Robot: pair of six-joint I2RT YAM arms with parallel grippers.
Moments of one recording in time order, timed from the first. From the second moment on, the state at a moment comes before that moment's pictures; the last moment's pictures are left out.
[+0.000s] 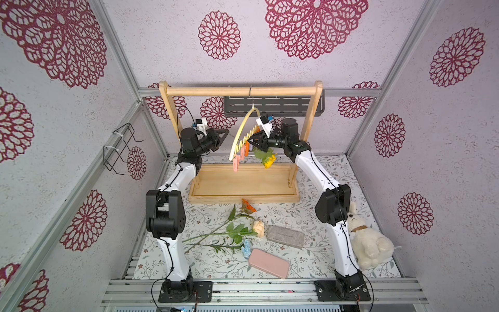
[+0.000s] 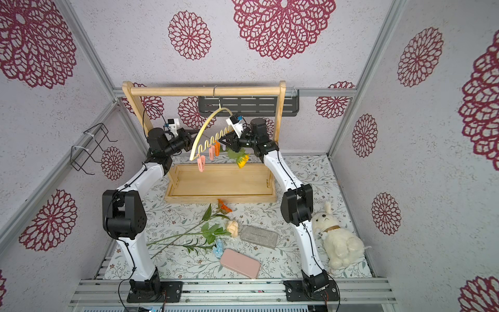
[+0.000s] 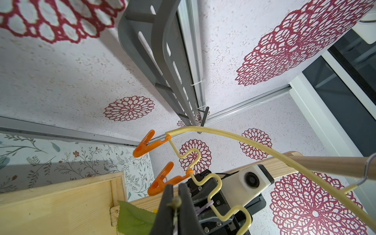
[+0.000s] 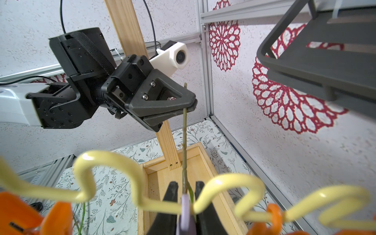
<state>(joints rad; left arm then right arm) -0.05 2.00 1.65 0.41 0.75 -1.20 0.43 2.36 2.42 -0.22 -0.89 0.02</state>
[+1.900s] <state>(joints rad) -0.03 1.93 1.60 0.36 0.75 -1.12 0.43 2.32 2.42 -0.42 -0.66 0.02</state>
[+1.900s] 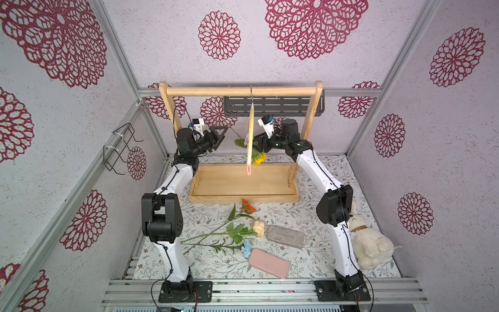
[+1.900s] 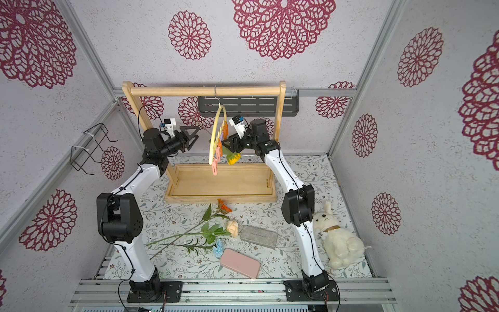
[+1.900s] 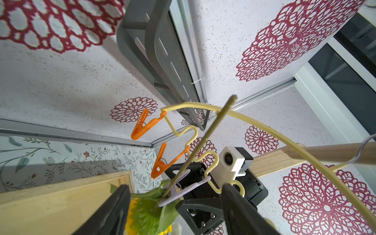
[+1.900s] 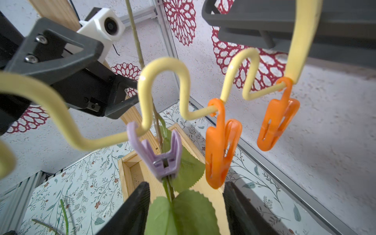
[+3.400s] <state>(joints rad) -0.01 1.35 1.05 -0.31 0.51 -0.70 0.65 1.17 0.75 -0.13 -0.50 -0.43</state>
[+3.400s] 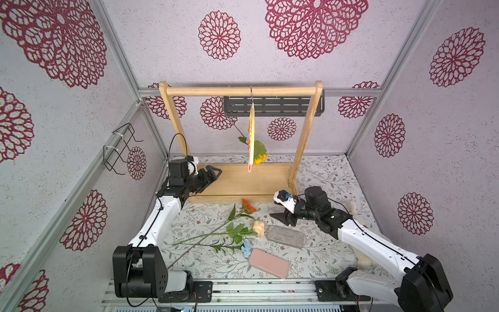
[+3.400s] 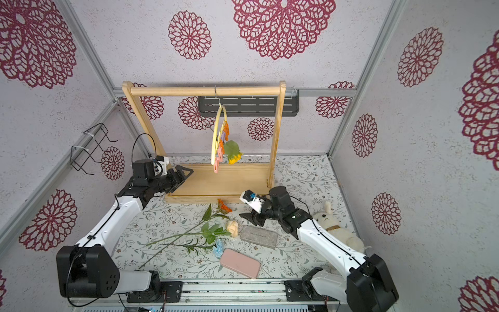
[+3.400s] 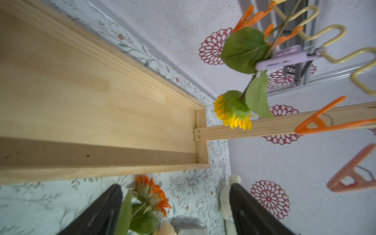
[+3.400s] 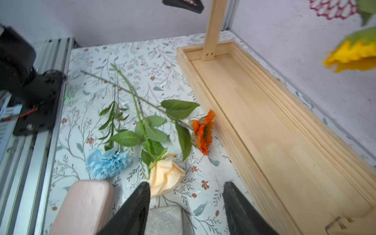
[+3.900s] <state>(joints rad) 0.06 1.21 0.95 -0.73 0.02 -0.76 0.98 1.66 1.04 -0.09 -0.29 -0.69</state>
